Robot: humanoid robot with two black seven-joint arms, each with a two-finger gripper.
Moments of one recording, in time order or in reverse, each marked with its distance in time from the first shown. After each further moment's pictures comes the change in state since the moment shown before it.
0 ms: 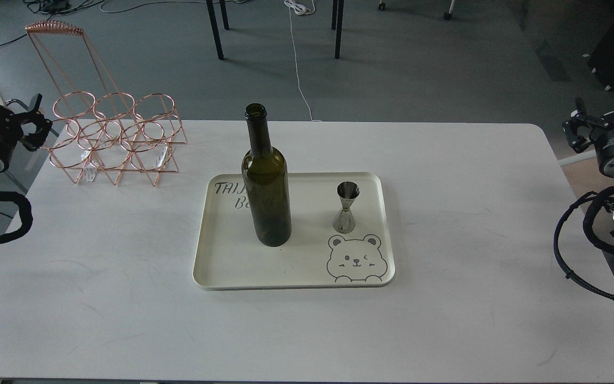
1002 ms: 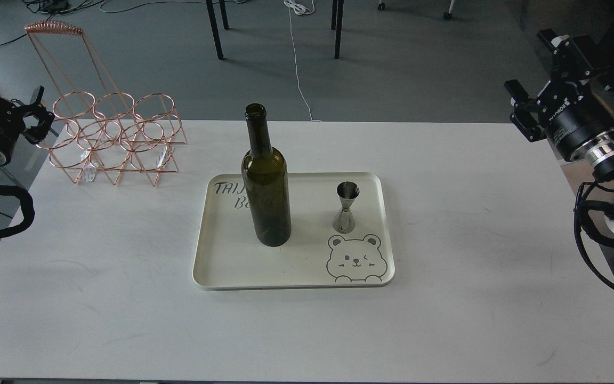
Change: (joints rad) left arm -0.017 0.002 -0.002 -0.012 0.000 0.000 0.000; right arm -0.059 -0.344 -0.102 0.883 -0.762 -0.454 0.011
